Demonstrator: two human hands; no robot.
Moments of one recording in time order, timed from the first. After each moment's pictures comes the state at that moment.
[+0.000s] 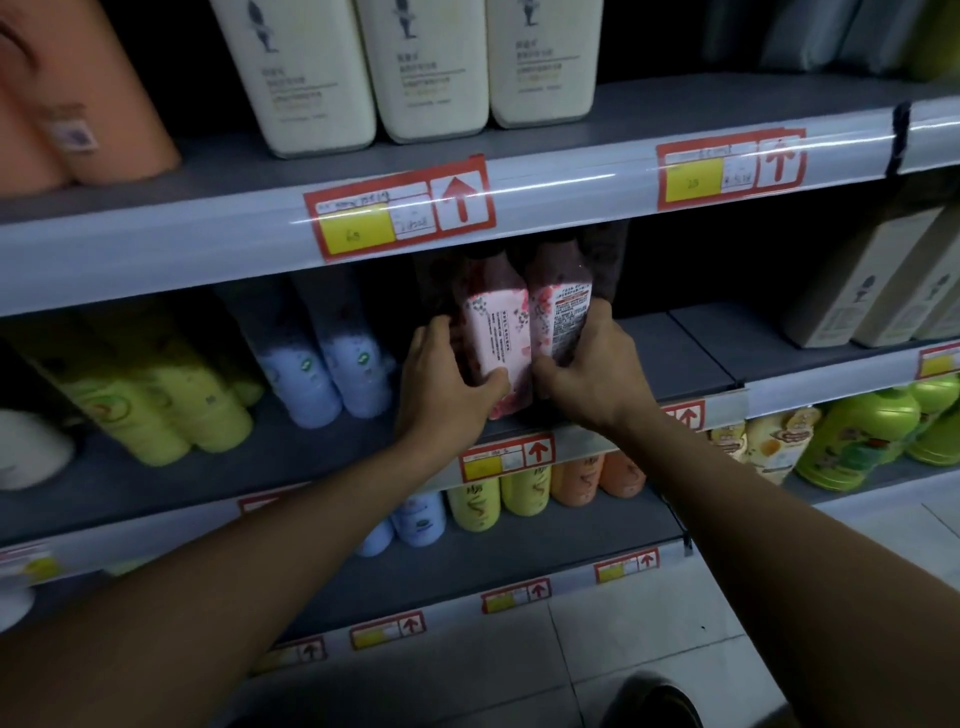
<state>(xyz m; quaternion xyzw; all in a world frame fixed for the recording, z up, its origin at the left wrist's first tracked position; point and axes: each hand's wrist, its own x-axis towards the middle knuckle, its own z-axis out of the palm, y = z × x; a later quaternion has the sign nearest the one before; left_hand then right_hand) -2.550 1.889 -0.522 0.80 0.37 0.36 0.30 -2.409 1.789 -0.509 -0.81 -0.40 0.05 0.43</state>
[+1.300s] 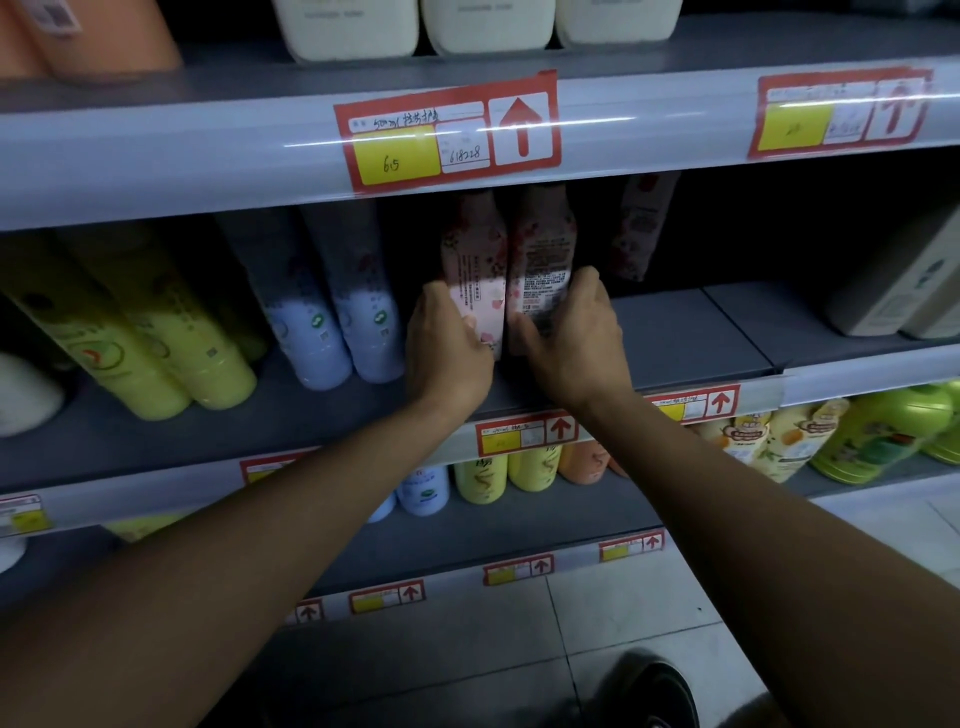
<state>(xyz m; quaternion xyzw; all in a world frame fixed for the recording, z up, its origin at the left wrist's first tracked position) -2.550 1.899 -0.516 0.77 0.46 0.37 0.23 -2.439 1.831 -0.524 -0.81 -0.42 -0.02 0.42</state>
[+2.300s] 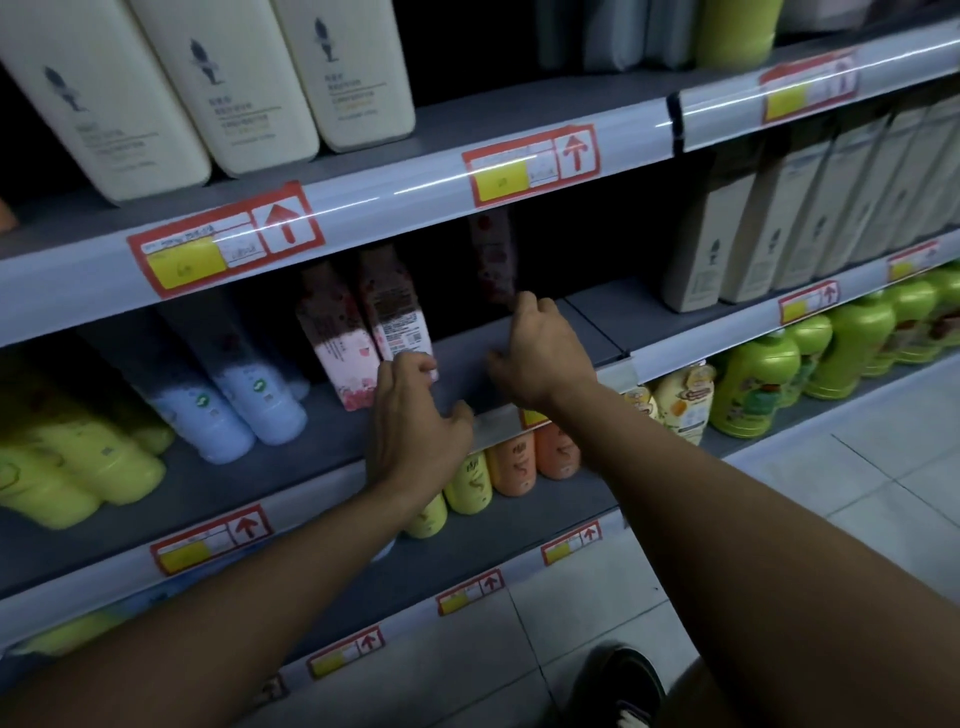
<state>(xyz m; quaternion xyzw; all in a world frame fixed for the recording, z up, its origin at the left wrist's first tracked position) -2.522 1.808 -0.524 0.85 0.34 0.34 0.22 -2.378 1.743 -0.496 -0.86 -0.39 0.02 0.32</state>
